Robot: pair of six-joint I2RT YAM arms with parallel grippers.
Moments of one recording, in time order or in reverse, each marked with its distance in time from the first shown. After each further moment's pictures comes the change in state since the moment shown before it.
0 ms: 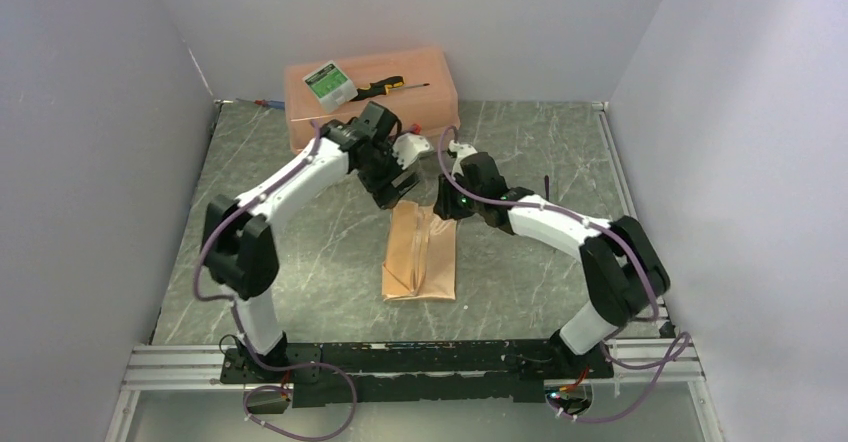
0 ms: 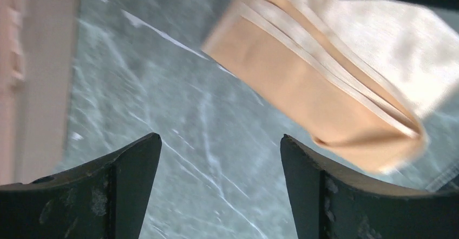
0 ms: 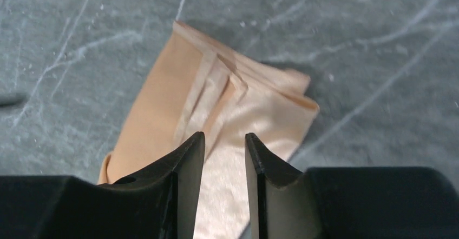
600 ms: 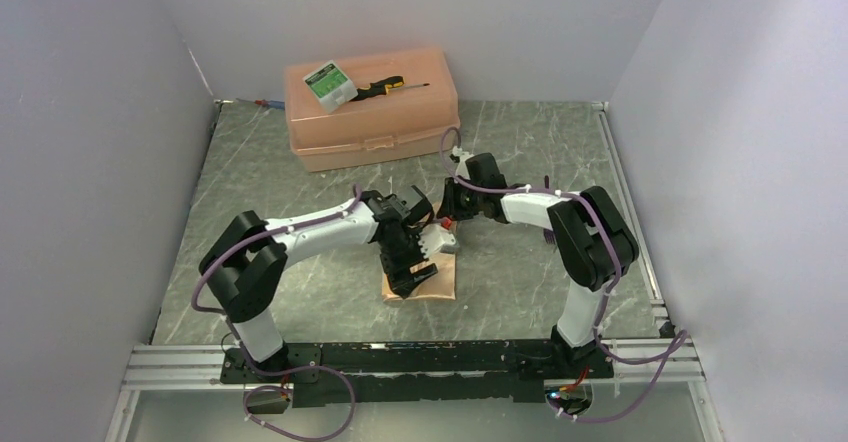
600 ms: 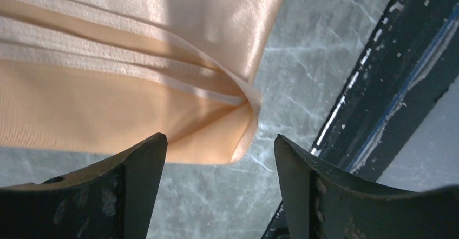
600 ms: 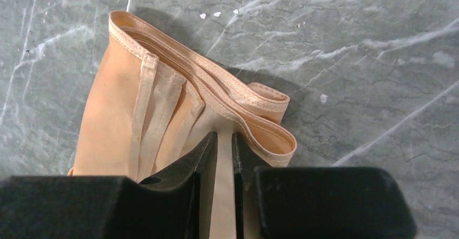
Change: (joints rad) left arm -0.303 -0.156 -0.475 0.059 0.203 -0.111; right arm -0.109 0.280 0.057 0.129 -0.215 -0.014
